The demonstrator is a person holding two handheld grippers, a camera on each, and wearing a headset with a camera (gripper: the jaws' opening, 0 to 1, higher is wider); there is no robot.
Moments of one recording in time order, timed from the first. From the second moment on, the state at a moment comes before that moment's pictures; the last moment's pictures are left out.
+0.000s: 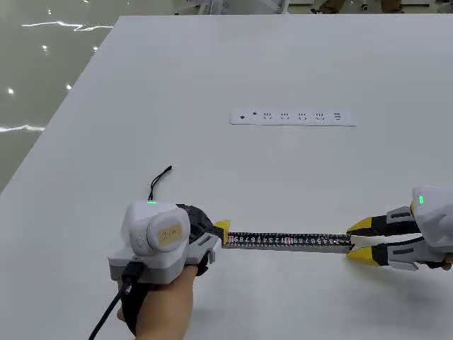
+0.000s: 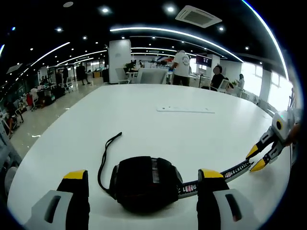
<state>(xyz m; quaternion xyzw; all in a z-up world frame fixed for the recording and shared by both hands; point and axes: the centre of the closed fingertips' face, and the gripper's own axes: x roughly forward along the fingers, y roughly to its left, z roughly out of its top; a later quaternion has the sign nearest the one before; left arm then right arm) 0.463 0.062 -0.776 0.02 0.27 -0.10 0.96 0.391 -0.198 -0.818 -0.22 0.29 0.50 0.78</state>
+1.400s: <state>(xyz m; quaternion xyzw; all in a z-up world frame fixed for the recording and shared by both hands) 0.469 0.061 -0.797 0.00 0.31 -0.08 0.95 0.395 -0.195 -0.820 -0.22 0.30 0.51 0.78</state>
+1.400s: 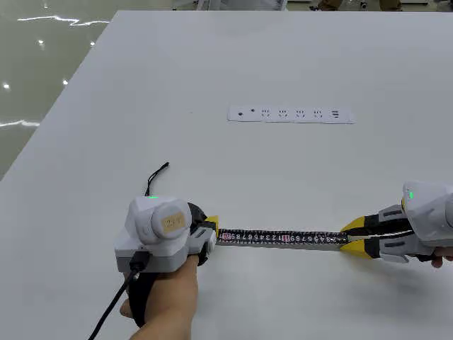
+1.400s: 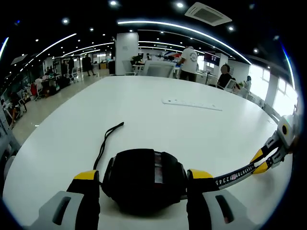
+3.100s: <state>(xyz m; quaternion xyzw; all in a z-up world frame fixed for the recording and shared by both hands) 0.465 0.062 -0.799 0.00 0.33 -0.09 0.94 0.395 -0.189 -0.819 -0.24 0.30 0.51 0.77</state>
